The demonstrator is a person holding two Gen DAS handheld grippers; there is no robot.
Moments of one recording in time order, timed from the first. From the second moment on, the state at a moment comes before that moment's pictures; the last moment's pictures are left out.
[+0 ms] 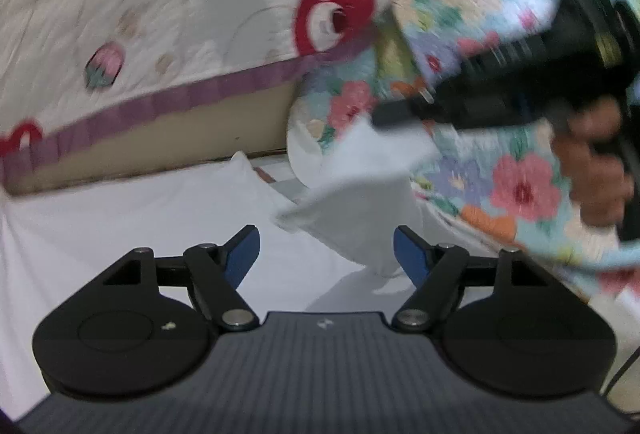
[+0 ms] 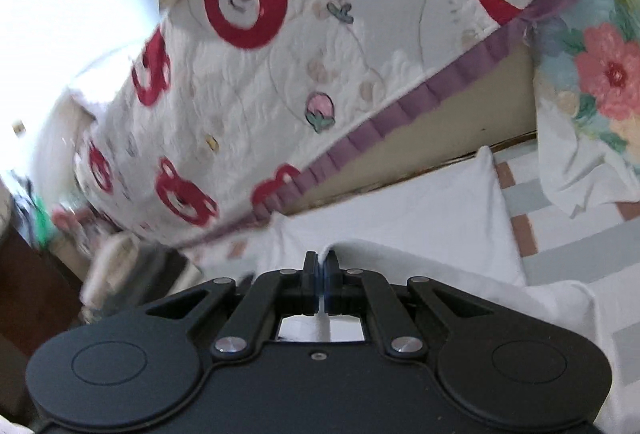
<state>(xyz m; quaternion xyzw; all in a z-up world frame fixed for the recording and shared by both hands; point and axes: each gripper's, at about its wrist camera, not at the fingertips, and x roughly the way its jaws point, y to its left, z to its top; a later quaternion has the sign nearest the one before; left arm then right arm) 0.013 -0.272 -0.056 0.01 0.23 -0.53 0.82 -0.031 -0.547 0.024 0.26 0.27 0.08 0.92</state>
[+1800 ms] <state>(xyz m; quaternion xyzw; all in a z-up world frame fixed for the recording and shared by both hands) 0.085 -0.194 -0.028 -0.13 0.20 -0.50 0.83 -0.152 -0.596 -0.071 0.15 0.39 -0.15 0.89</state>
